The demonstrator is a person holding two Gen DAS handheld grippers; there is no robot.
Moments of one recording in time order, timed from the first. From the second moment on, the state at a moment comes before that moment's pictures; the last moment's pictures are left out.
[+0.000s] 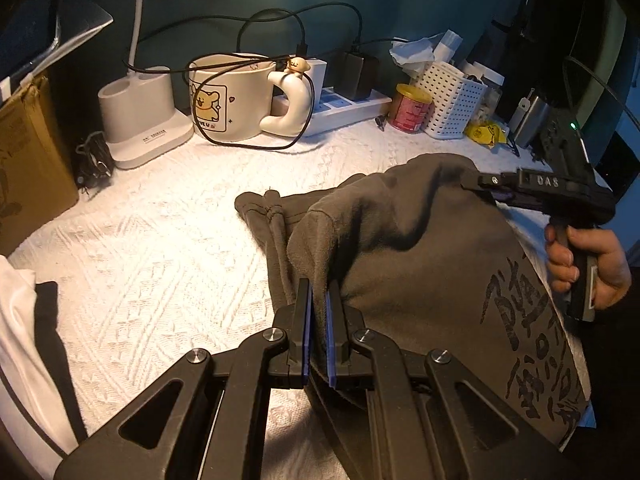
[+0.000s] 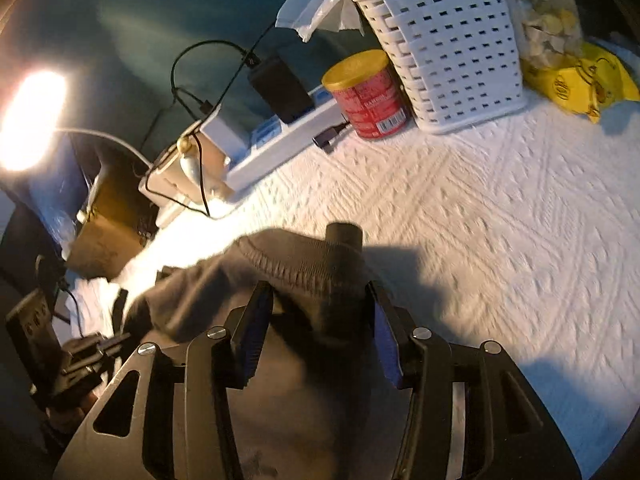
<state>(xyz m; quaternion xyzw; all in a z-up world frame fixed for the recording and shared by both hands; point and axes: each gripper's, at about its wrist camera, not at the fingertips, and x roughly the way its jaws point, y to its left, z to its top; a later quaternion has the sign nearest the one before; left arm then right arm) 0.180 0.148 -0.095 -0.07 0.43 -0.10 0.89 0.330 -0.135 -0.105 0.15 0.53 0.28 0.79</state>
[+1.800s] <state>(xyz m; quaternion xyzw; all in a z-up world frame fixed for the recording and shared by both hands) 0.187 0.161 -0.085 -0.10 0.43 -0.03 0.90 0.296 -0.133 -0.073 -0.01 0.48 0.21 0.85</state>
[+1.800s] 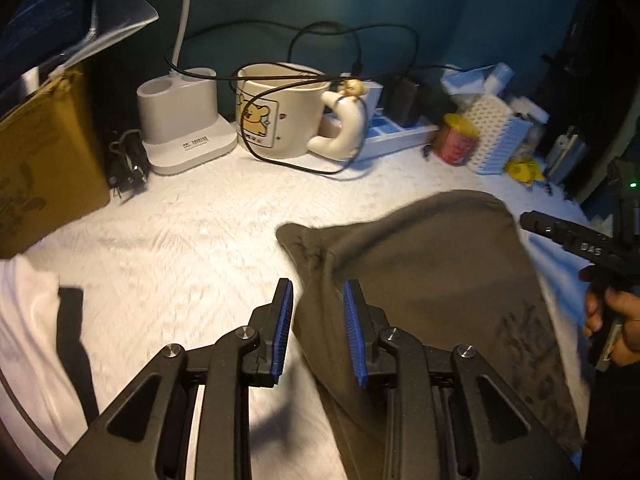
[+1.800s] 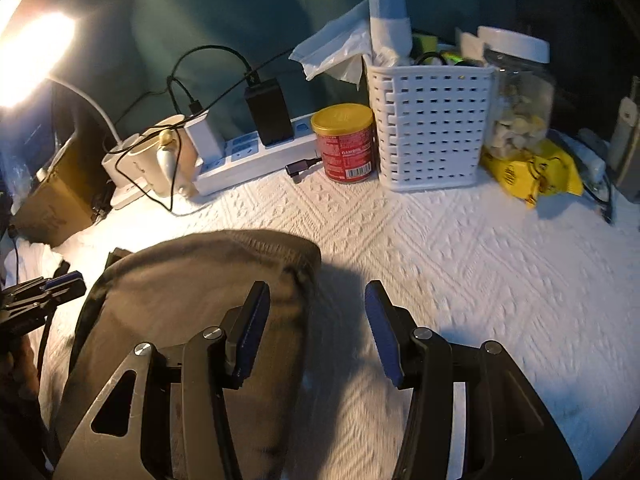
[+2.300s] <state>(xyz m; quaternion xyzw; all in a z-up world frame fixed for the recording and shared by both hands) 0.096 0.113 -0.069 -0.15 0.43 -0.14 0.88 0.210 -0.164 -0.063 0.01 0.49 0.22 0.85</state>
